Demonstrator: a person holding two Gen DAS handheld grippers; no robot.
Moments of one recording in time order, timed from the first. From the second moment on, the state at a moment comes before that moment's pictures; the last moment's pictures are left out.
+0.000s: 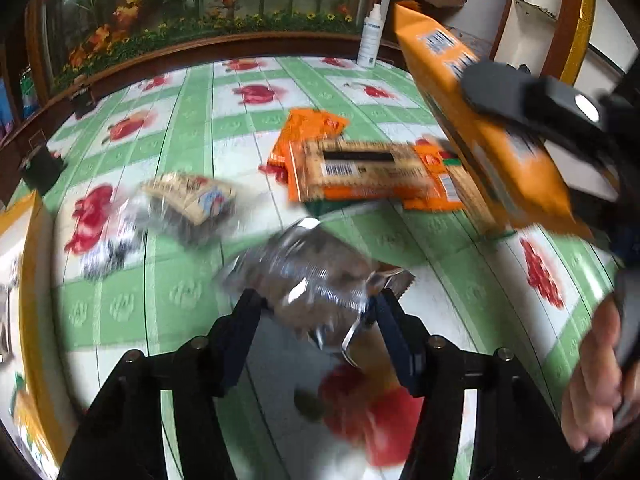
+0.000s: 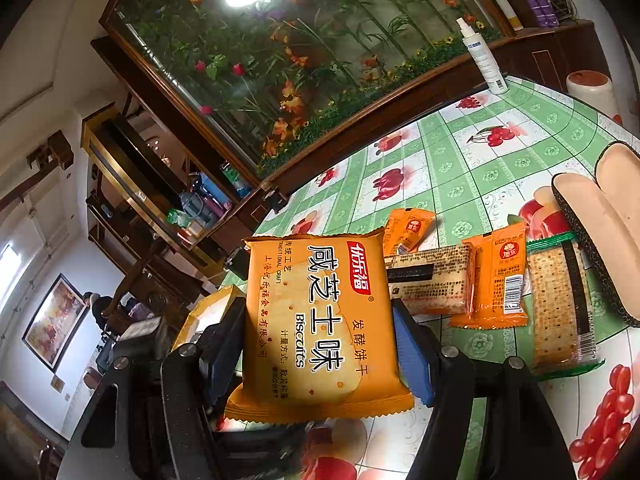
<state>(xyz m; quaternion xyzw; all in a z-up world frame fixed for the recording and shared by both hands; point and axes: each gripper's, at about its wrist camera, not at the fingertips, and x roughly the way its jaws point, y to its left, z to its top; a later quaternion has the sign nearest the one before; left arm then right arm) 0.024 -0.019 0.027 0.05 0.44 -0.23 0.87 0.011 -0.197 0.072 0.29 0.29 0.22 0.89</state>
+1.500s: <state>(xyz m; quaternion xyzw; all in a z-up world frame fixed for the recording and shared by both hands) 0.001 0.043 0.016 -0.04 0.42 -0.15 0.89 0.014 -0.155 0.063 0.23 0.32 0.23 0.89</state>
